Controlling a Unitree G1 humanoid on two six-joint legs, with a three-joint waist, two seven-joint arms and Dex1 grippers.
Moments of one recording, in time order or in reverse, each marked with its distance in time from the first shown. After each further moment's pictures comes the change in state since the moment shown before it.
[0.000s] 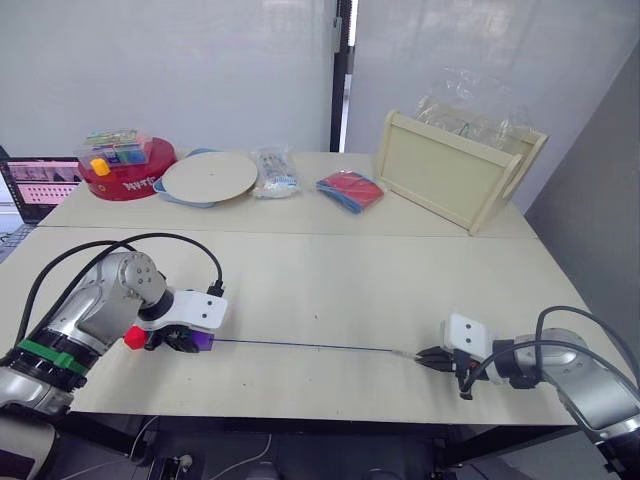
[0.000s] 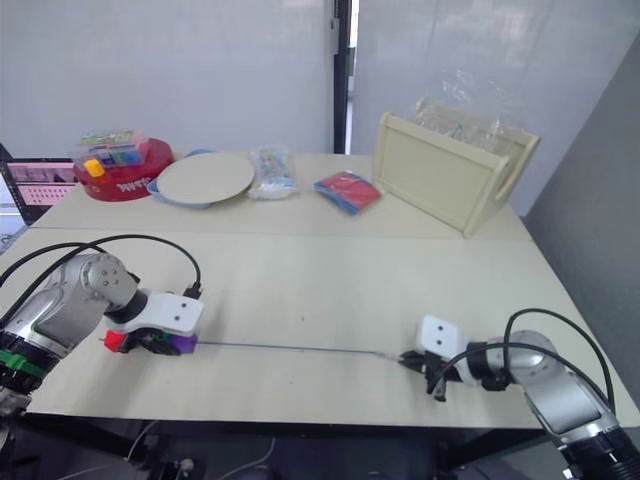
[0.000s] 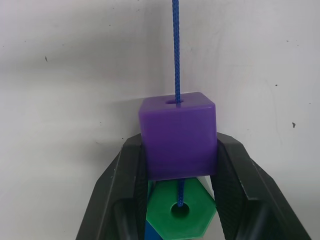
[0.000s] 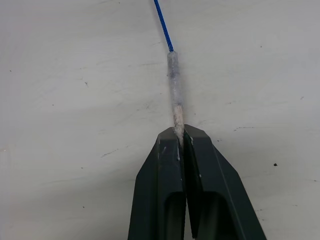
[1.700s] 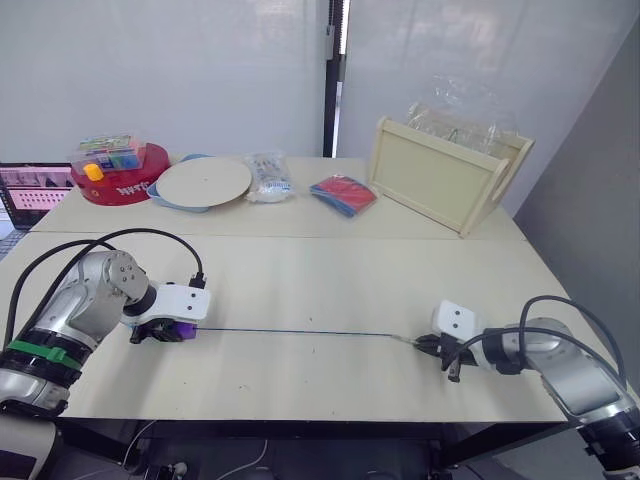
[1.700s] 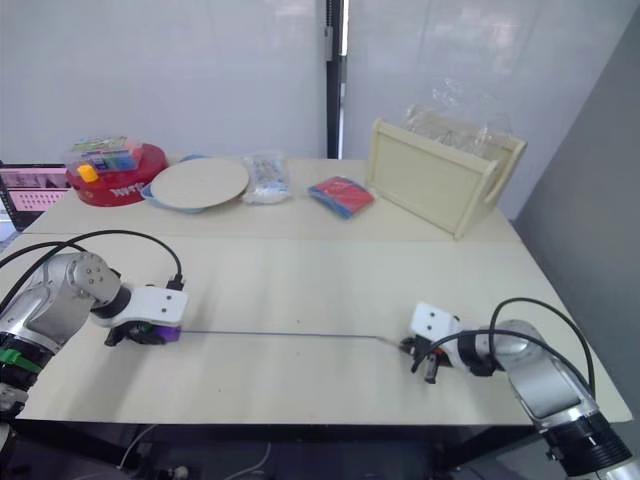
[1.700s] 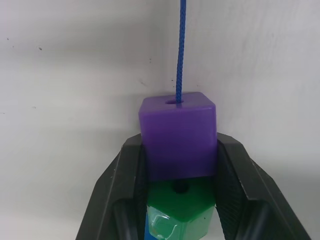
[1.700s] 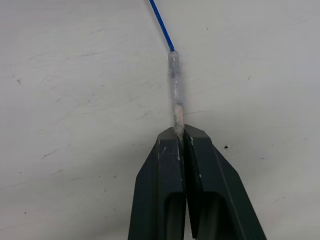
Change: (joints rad) left arm 0.019 -0.010 0.090 0.110 0.070 -0.061 0.073; right arm -0.103 0.076 0.040 0.032 -0.099 0.135 -0.056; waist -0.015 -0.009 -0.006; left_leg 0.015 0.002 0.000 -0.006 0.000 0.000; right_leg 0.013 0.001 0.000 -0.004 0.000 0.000
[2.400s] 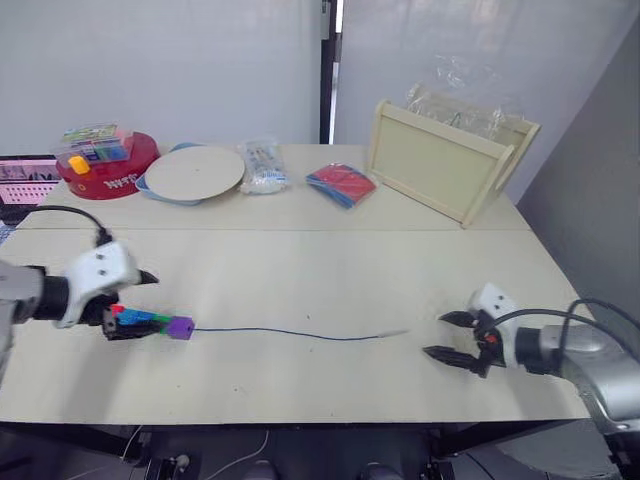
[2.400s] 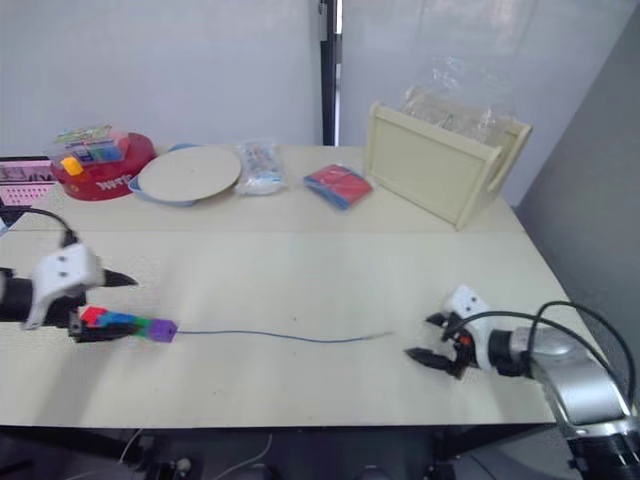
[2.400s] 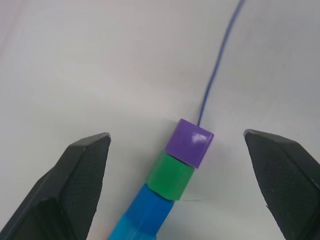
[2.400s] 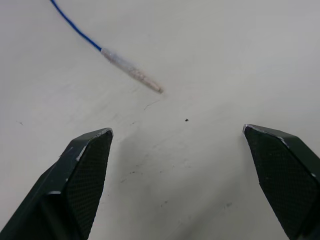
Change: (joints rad) left arm 0.474 0.055 0.775 -0.288 -0.546 0.296 0.082; right arm 0.114 0.042 -0.346 -0.099 0.290 0.219 -0.014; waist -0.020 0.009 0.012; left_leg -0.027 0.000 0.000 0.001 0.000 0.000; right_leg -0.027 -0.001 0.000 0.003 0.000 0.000
